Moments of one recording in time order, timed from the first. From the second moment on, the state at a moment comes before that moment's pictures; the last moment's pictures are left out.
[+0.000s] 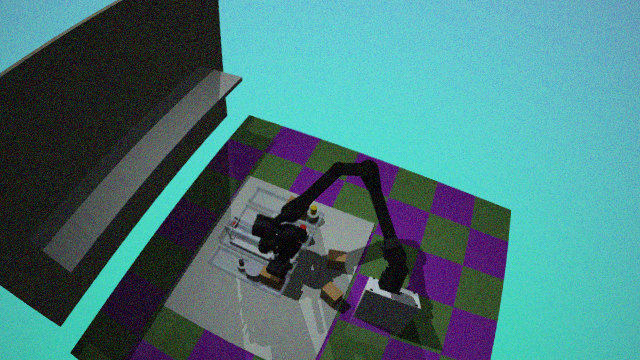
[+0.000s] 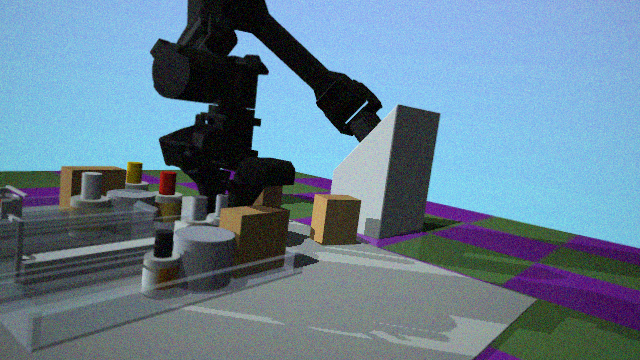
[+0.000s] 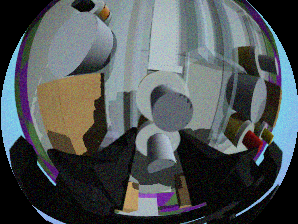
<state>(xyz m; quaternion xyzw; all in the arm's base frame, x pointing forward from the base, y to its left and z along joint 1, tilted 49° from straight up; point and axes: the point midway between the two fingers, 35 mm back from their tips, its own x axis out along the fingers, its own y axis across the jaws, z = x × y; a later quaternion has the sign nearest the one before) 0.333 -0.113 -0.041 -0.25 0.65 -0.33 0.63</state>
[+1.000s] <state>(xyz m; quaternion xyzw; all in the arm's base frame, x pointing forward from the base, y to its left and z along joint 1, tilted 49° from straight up) 0.328 -0.113 -0.042 -0.25 0.65 -0.33 0.63</state>
